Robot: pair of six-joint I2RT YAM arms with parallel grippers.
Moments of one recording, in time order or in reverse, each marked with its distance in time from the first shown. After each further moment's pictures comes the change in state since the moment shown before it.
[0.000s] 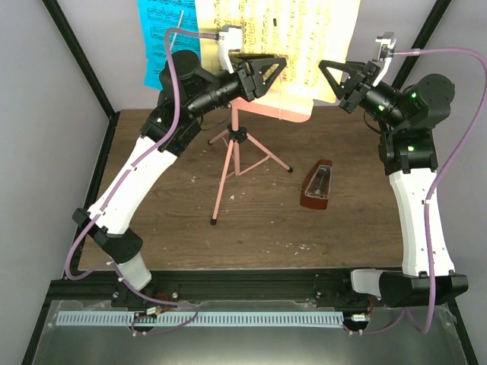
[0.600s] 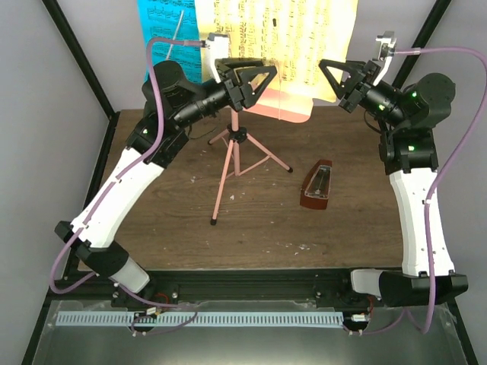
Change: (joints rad) left arm 0.000 -0.153 -0.190 0.052 0.008 0.035; right arm 0.000 0.006 0.011 -0.006 0.000 0.000
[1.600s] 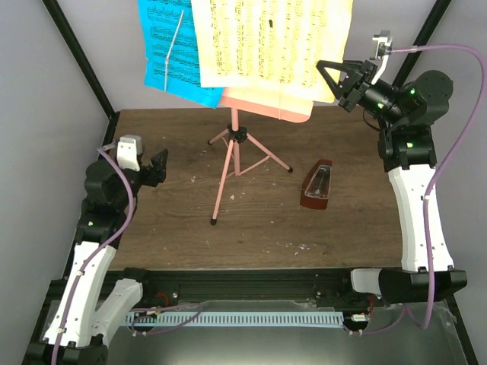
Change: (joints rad) left arm 0.563 -0.821 -1.140 -0.086 -0.245 0.458; right arm -0.001 0.014 0.005 0.014 -0.046 0.017
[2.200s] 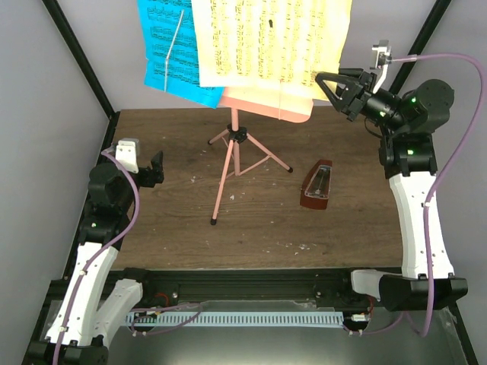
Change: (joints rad) left arm 0.001 -0.005 -0.026 0.014 -0.117 0.044; right arm -0.025 -0.055 -0.087 0.024 -0.060 0.032
